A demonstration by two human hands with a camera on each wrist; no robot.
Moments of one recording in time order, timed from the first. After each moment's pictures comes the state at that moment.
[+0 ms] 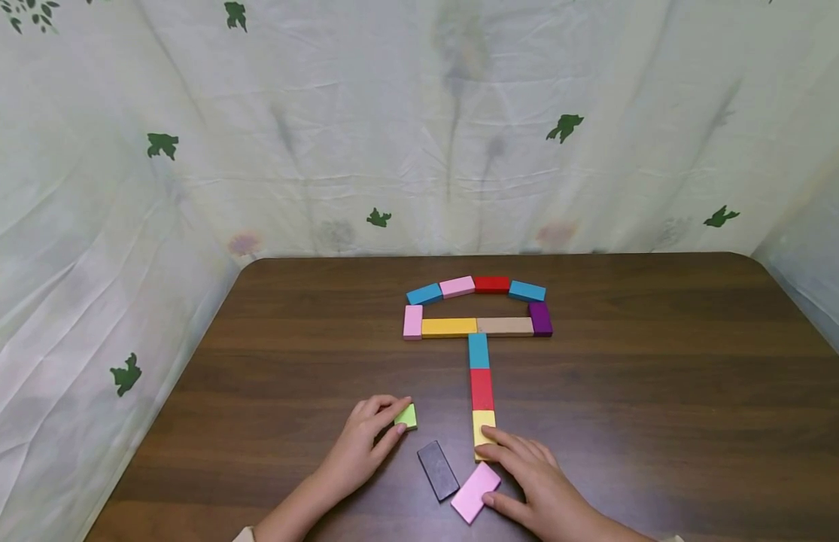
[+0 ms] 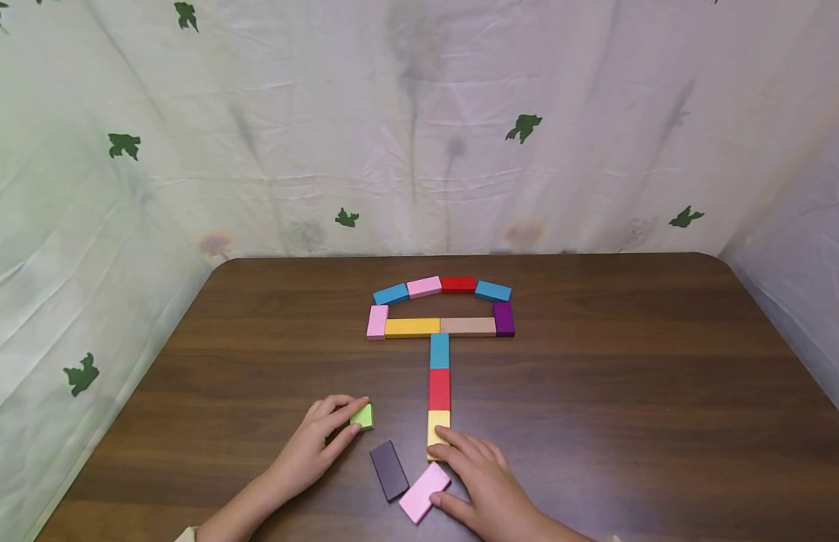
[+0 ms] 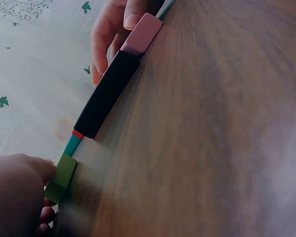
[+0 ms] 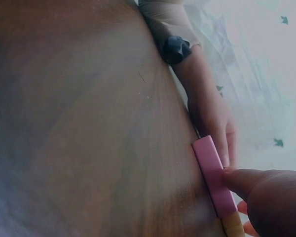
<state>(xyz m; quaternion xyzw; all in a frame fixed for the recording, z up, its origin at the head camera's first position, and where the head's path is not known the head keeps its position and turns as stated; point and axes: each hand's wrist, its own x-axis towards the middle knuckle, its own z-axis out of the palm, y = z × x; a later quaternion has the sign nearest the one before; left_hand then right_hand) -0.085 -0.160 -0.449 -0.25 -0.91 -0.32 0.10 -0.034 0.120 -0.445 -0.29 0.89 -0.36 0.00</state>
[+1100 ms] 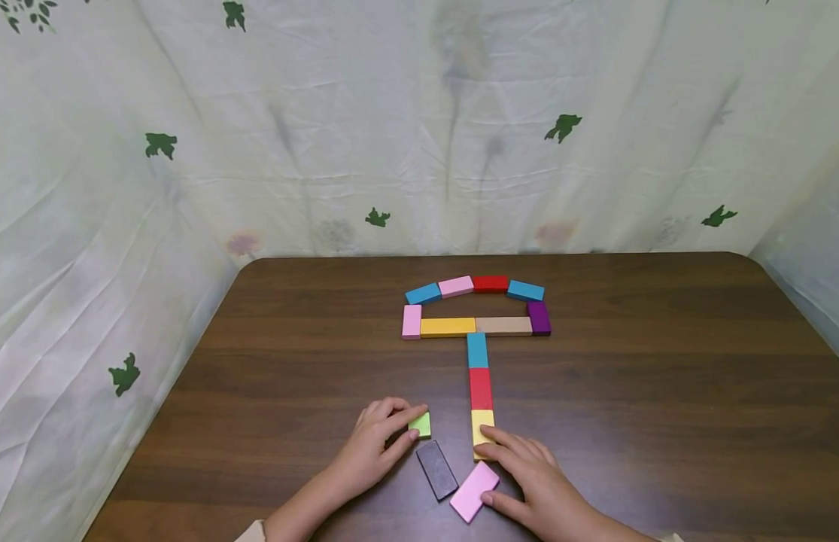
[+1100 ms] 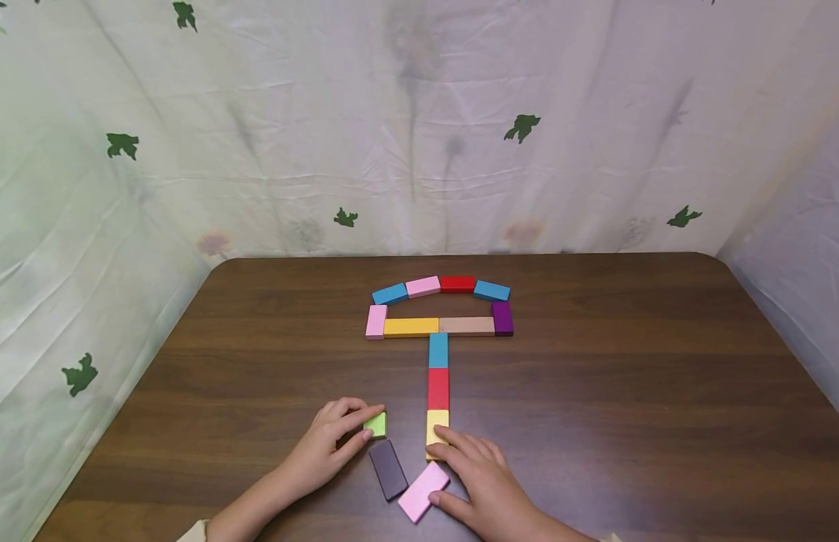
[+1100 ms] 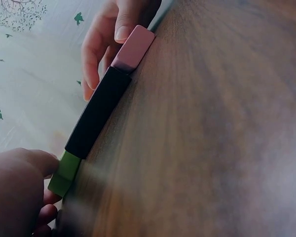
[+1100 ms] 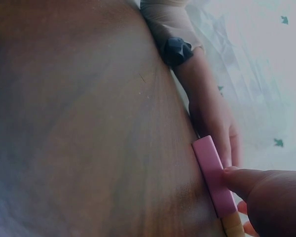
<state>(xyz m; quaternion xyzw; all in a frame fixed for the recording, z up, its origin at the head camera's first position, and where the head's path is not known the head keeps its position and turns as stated) -0.084 -0.149 -0.450 -0.30 -0.90 -0.31 0.08 -0.035 0.120 -0.442 -0.28 0.89 -0.35 0.04</state>
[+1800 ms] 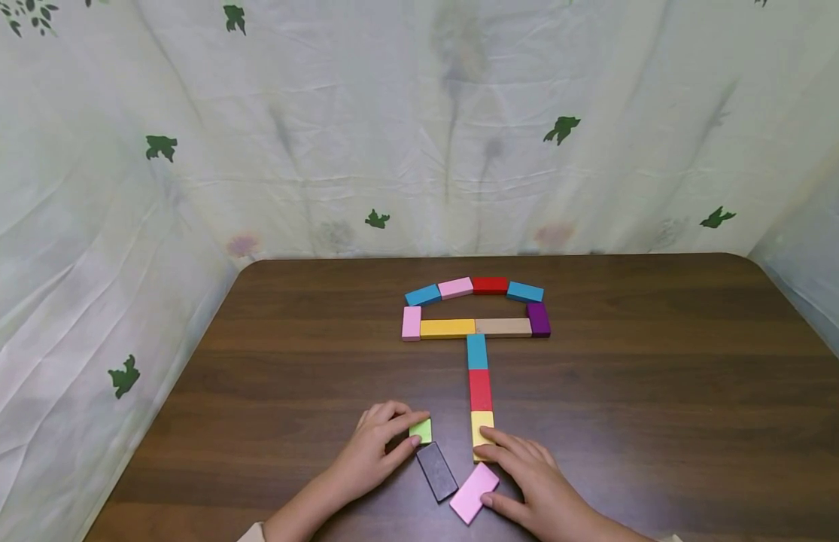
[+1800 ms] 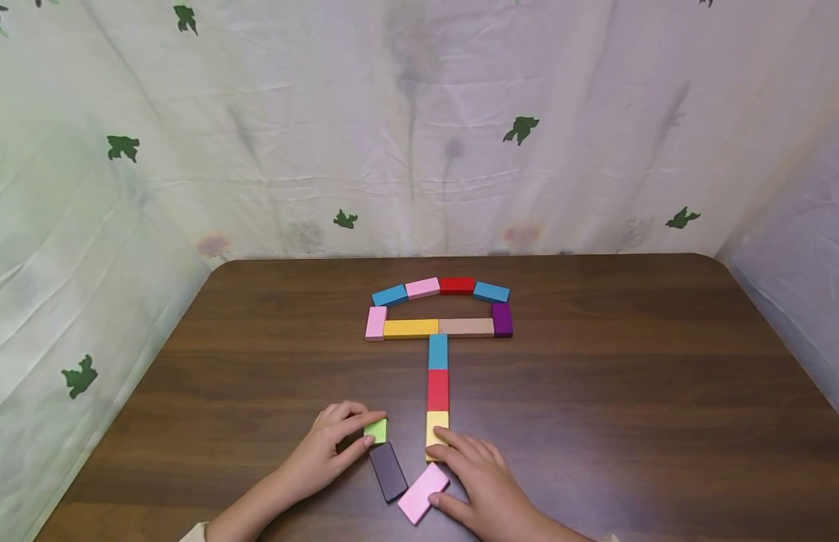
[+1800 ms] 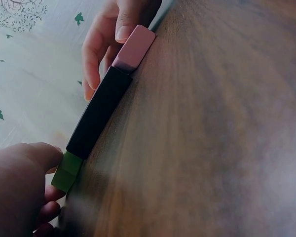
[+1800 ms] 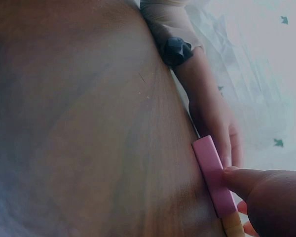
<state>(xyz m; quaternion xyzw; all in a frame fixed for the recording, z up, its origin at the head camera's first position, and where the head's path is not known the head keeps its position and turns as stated) -0.084 -0.149 -0.450 -0.31 -0.89 -0.31 0.08 -0.034 0.120 -0.445 -0.29 0.89 -0.36 0.01</state>
